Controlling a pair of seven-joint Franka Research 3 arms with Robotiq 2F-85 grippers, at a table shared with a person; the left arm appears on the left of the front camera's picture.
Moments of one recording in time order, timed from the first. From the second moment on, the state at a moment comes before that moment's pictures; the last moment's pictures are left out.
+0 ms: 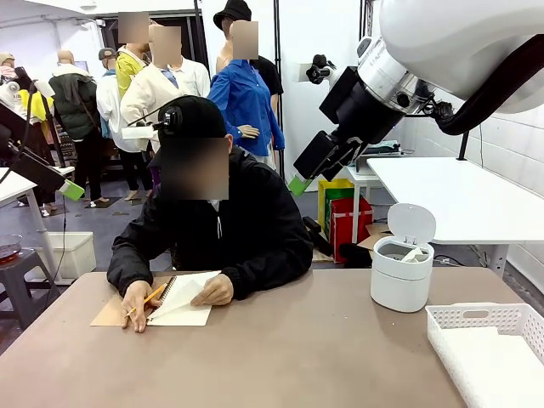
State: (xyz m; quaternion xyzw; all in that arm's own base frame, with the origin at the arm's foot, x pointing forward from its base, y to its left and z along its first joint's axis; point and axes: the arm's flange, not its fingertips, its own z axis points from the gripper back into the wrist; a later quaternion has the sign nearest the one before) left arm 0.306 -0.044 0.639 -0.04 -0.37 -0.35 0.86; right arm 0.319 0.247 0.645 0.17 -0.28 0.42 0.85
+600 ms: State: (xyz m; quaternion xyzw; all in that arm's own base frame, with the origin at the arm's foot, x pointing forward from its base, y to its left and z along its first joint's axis) left arm 0.306 -0.044 0.639 -0.04 -0.37 -0.35 0.86; right arm 0.319 0.247 0.645 0.17 -0.28 0.42 0.85
